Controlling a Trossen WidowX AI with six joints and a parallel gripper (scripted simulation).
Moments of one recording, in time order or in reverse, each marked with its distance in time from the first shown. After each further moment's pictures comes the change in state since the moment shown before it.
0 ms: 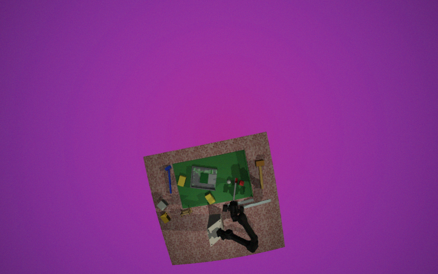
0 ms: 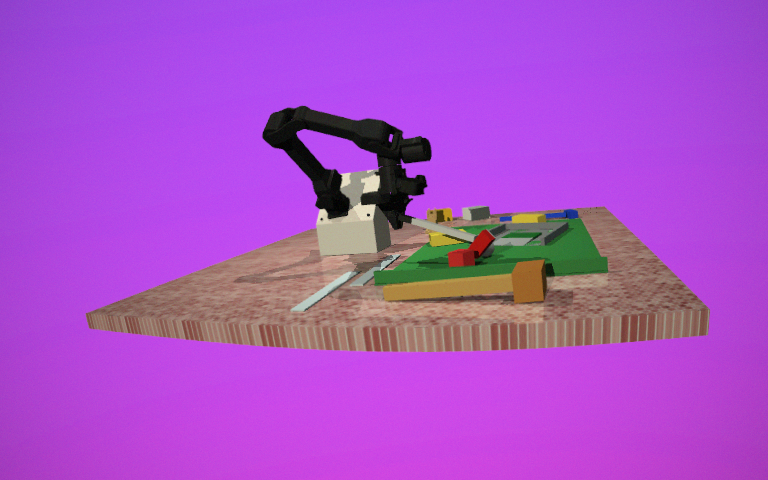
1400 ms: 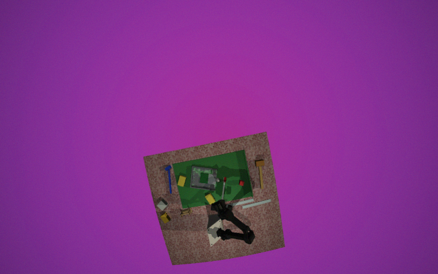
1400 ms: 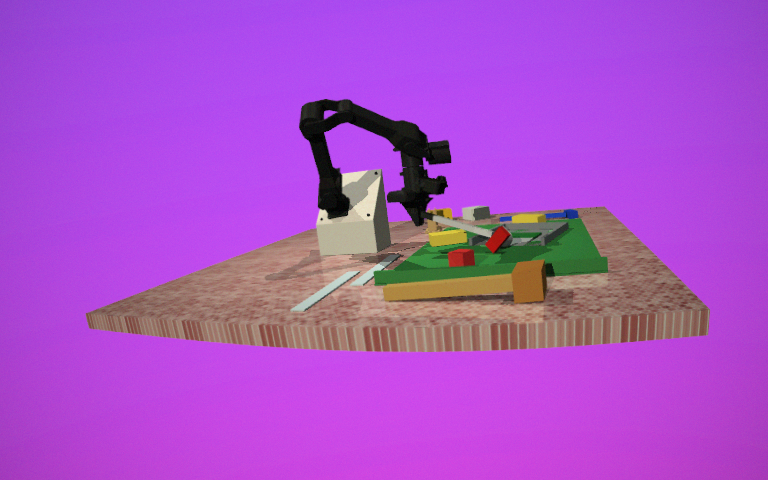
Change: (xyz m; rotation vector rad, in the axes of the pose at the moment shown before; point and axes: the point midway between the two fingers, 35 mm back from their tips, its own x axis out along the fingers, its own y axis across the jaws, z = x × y) arm 0.009 0.105 -0.008 -0.025 0.008 -0.005
